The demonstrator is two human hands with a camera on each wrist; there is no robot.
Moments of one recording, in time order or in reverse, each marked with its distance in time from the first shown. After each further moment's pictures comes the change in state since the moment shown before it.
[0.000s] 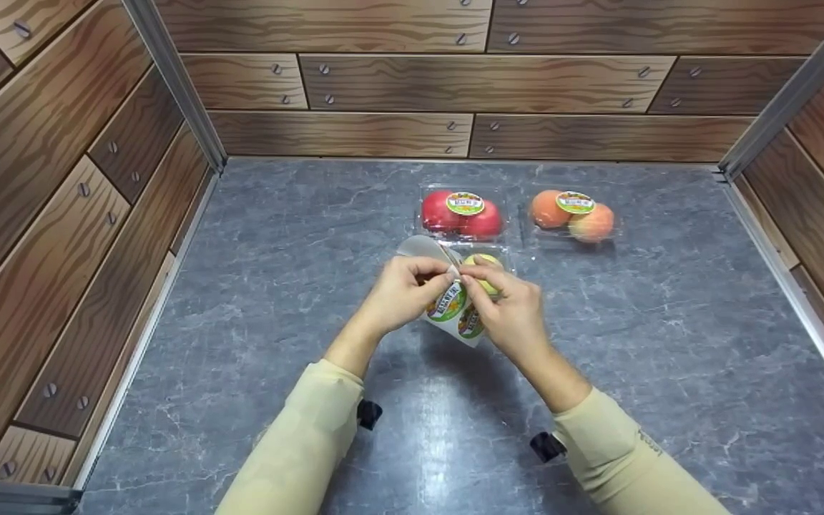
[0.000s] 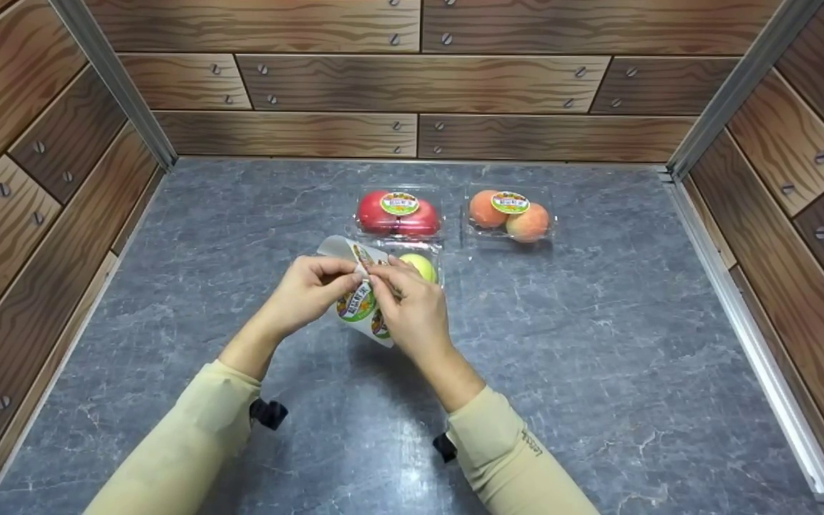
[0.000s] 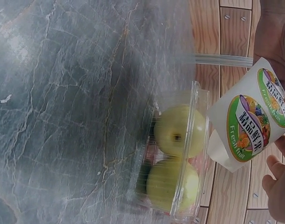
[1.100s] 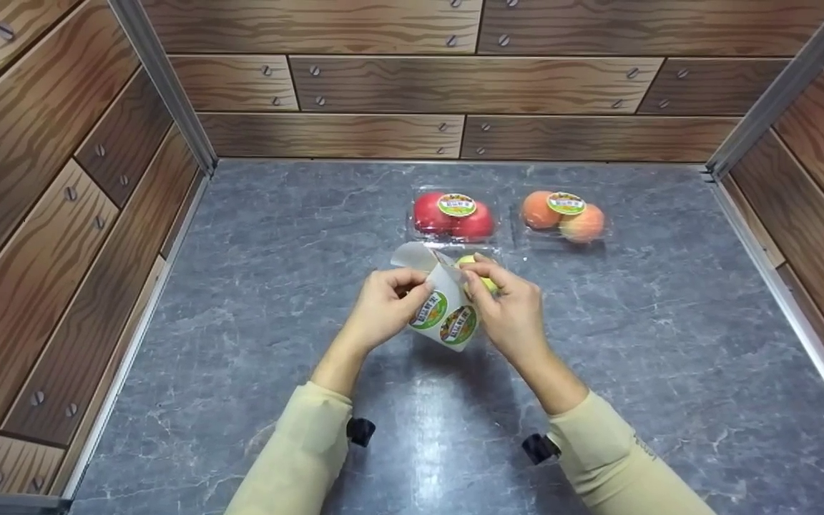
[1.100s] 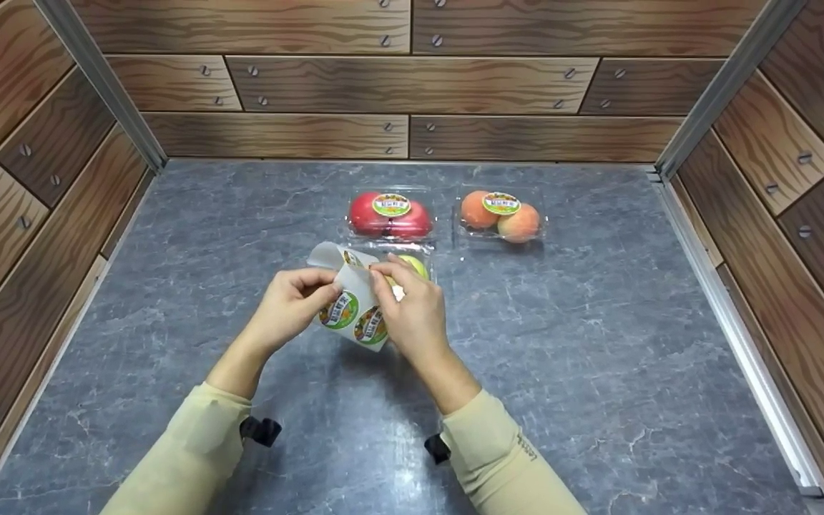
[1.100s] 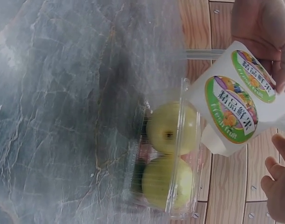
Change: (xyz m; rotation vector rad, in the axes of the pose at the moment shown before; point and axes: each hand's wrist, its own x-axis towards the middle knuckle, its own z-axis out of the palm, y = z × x) left_hand -0.018 -0.012 0.001 -0.068 0.101 -0.032; right_hand 0.003 -0.005 -0.008 0.035 0.035 0.128
